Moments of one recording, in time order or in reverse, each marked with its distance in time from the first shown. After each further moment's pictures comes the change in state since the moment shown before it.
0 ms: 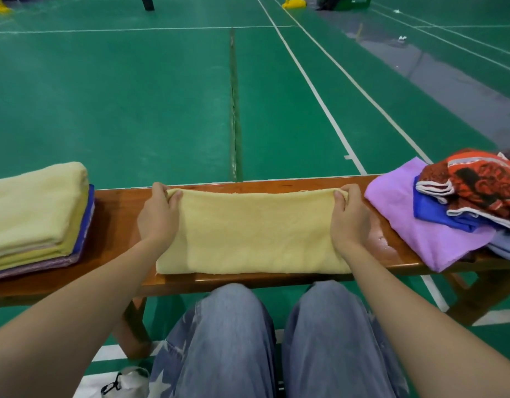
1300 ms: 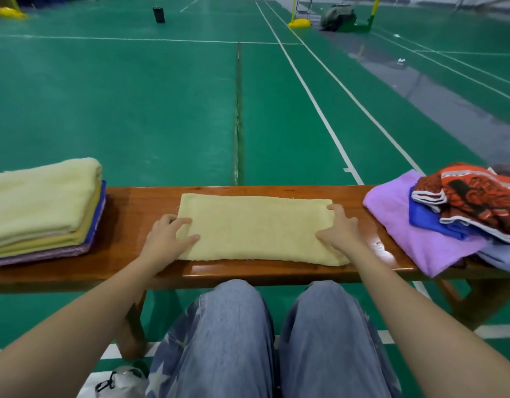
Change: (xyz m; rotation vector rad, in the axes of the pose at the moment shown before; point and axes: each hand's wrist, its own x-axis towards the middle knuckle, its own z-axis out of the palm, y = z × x) left_hand -0.033 -0.039 -0.006 0.204 -0.405 0.104; right_hand 0.000 0.003 -0.008 -0.213 -0.600 0.209
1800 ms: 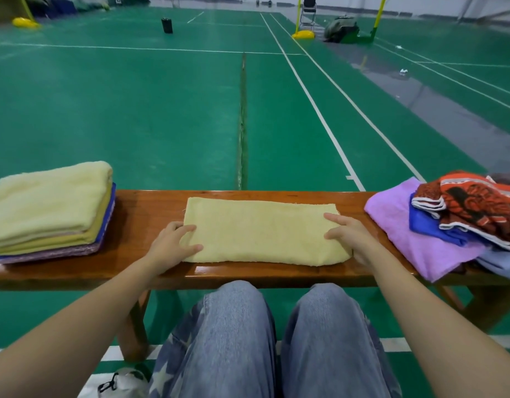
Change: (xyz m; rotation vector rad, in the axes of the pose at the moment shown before) left_hand -0.008 -0.004 -0.008 -0.043 -0.141 -0.010; right_hand -0.013 0.000 -0.021 0.420 -0.149 0.020
